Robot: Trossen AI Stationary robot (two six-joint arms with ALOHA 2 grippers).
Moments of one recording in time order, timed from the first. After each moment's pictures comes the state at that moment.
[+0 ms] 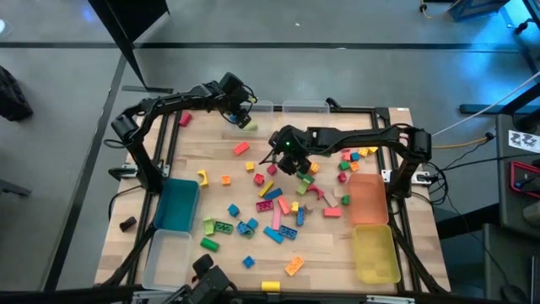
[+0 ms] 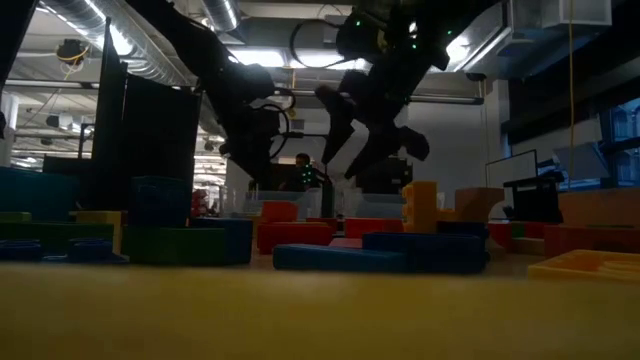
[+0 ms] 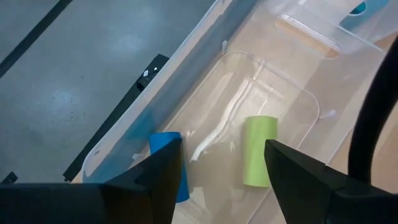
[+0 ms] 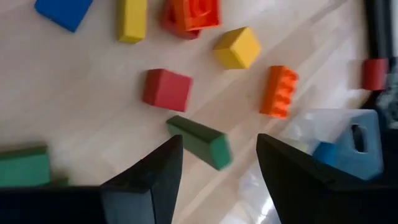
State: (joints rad) left arm 0.75 1.72 1.24 -0.48 -0.01 0.13; right arm -0.20 1.81 1.28 -0.40 -0.02 -1.27
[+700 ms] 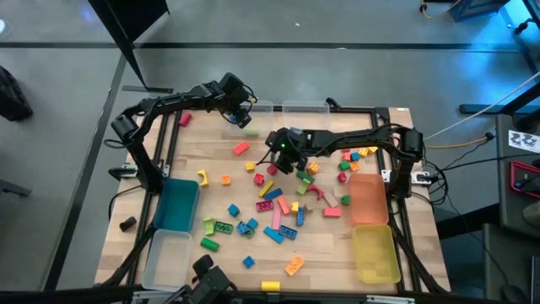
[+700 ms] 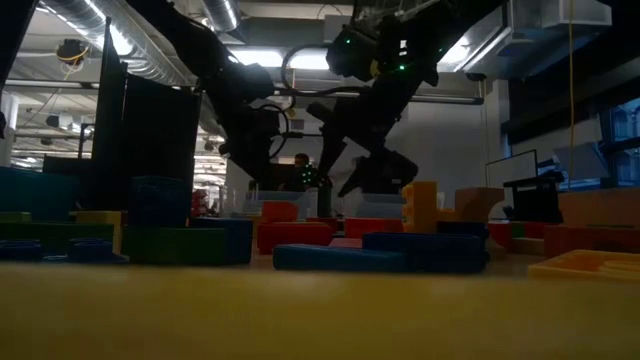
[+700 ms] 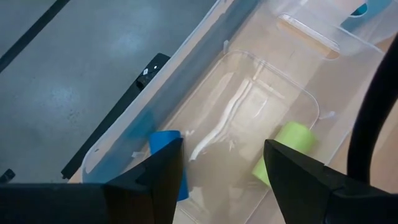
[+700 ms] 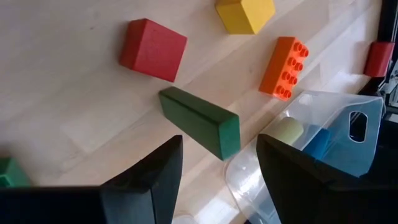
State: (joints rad) left arm 0.75 1.72 1.24 -0.48 -0.01 0.11; right arm -0.20 1.87 1.28 -0.33 0.11 -1.37
